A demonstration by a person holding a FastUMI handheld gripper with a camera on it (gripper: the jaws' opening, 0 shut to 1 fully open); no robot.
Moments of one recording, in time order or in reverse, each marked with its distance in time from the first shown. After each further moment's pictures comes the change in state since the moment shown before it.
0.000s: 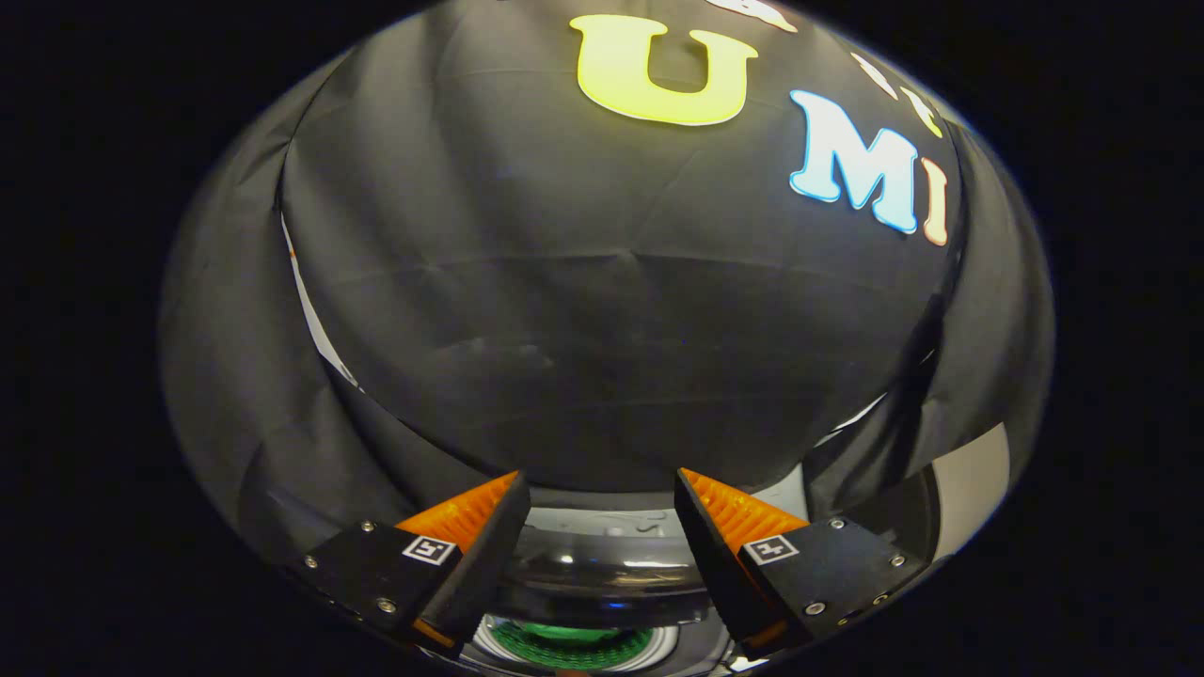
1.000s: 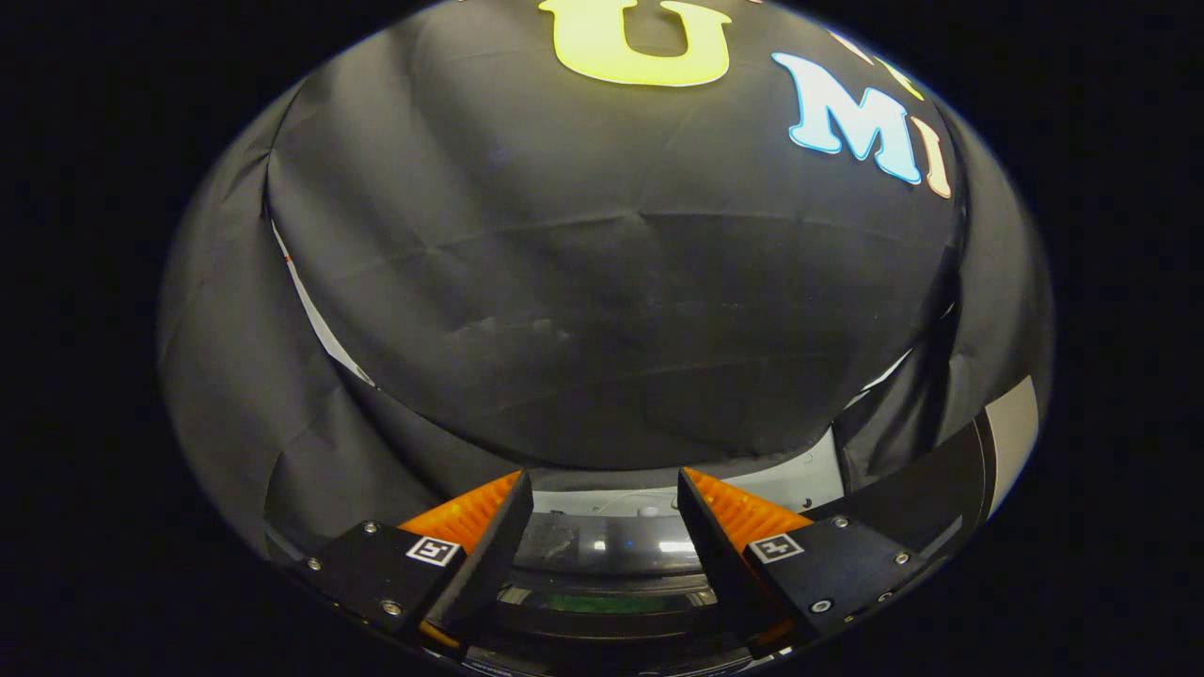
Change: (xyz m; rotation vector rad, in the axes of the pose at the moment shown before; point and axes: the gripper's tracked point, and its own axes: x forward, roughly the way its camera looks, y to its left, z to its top) arm 0.024 0.008 -0.025 0.071 0.068 0.019
